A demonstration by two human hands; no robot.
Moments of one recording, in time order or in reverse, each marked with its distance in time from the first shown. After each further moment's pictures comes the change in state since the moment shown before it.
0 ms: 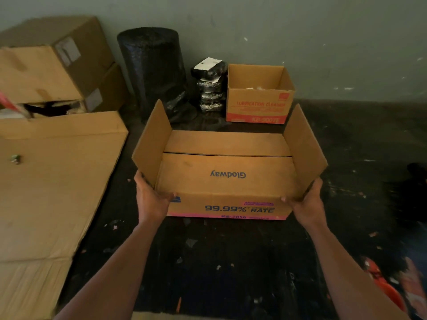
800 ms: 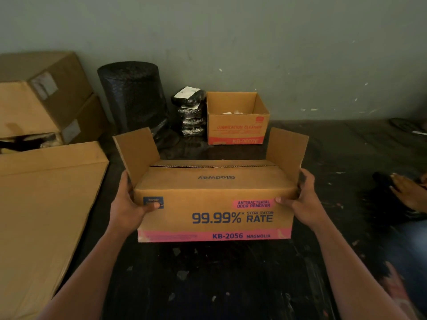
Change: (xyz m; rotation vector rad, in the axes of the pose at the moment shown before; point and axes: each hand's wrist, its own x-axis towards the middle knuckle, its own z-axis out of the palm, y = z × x) left_hand 0.057 0.034 -0.036 -0.076 -0.280 0.115; right_hand 0.019 -0.050 -0.036 0.131 -0.111 -0.032
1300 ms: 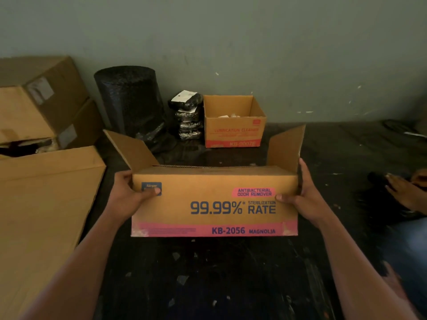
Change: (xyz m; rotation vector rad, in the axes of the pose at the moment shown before) left_hand 0.024 0.032 -0.009 -0.054 -0.026 -0.061; right_hand -0.001 -0.021 -0.007 0.035 -0.038 -0.024
